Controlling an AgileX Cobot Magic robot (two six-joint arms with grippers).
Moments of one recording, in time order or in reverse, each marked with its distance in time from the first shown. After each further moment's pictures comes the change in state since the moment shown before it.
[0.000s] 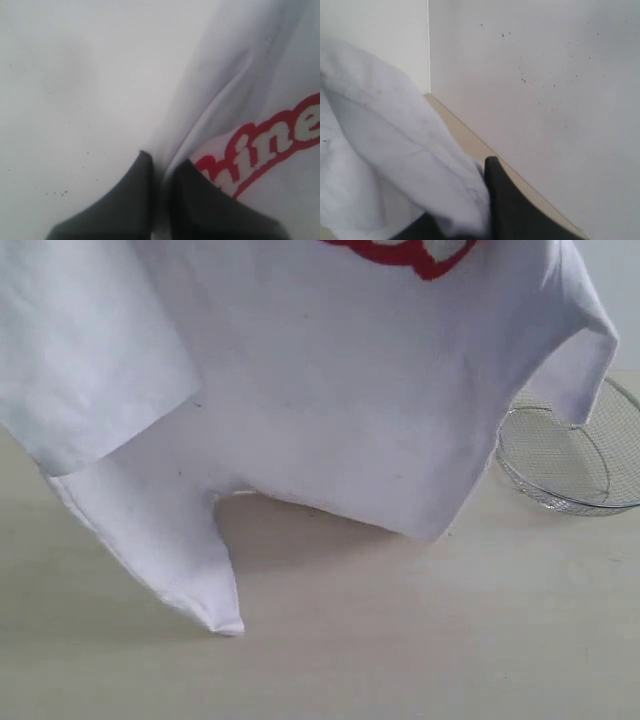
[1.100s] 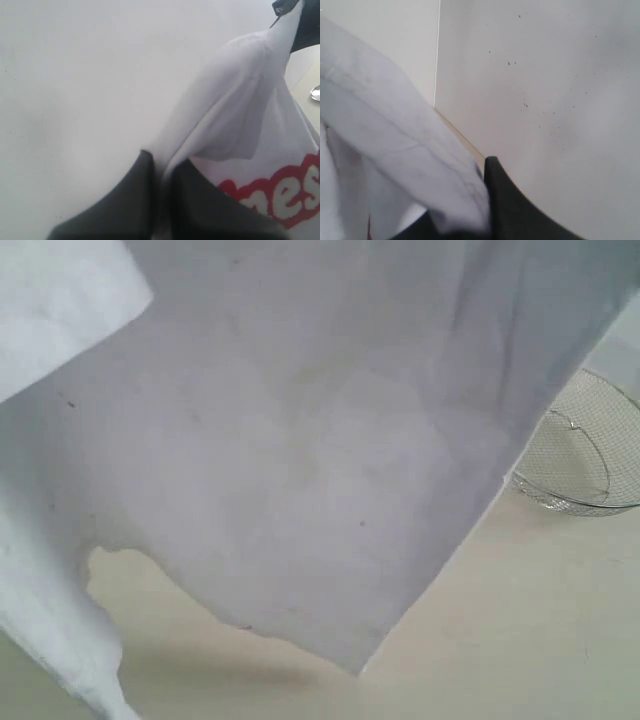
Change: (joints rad) left arm 0.000 -0.044 -0.255 -0.176 0.165 -0.098; right arm 0.000 -0.002 -0.294 -0.079 0.159 0.188
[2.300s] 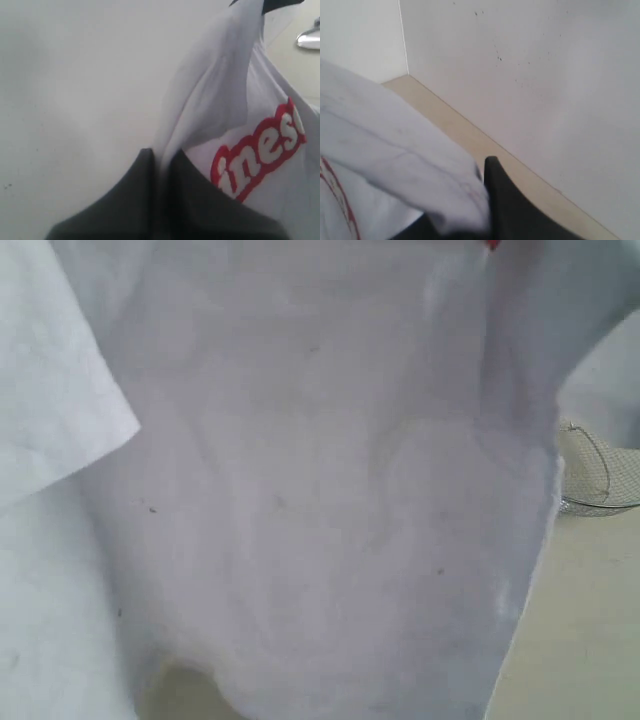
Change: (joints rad) left arm 0.000 0.110 -0.080 0.135 0.213 -0.129; right arm 0.000 0.139 -0.025 -0.139 0.007 0.081
